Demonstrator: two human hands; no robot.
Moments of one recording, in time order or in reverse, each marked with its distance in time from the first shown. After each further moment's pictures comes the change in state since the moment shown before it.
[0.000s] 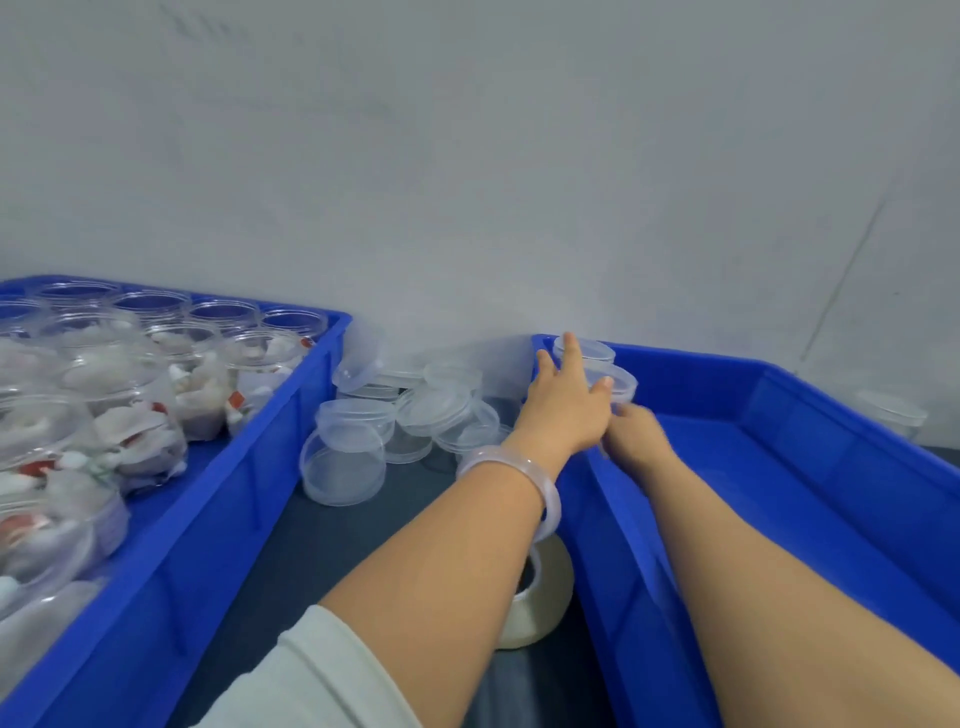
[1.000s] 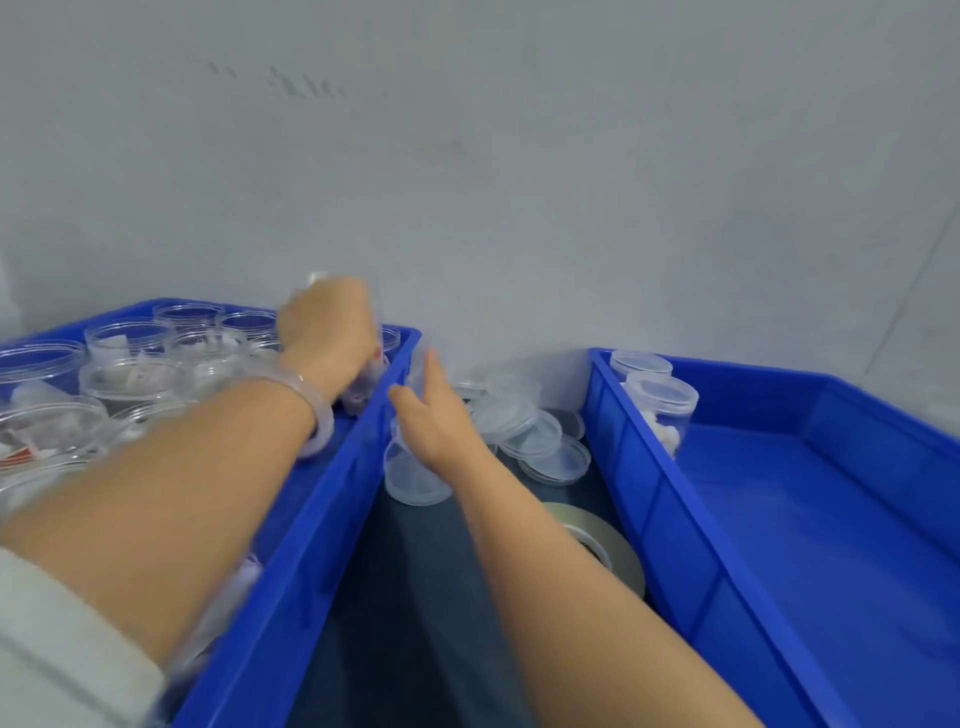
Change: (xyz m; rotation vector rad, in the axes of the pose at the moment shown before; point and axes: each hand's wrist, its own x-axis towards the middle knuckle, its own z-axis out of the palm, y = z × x) left_hand -0.063 -0.078 -0.233 0.833 0.641 -0.196; right_hand -0.091 -0.161 0.146 0.362 -0.359 -0.443
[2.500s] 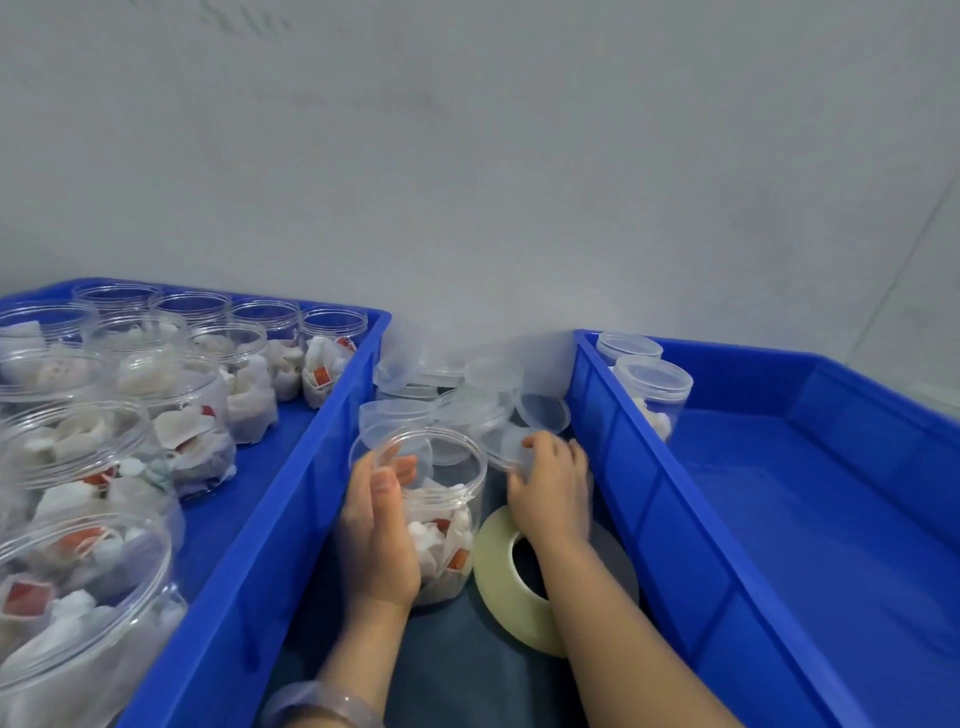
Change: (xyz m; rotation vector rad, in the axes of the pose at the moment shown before) left_hand -0.153 0.033 0.116 -1.392 0.079 -0.267; right_hand -0.017 0.154 -0.064 -0.644 0.491 0.157
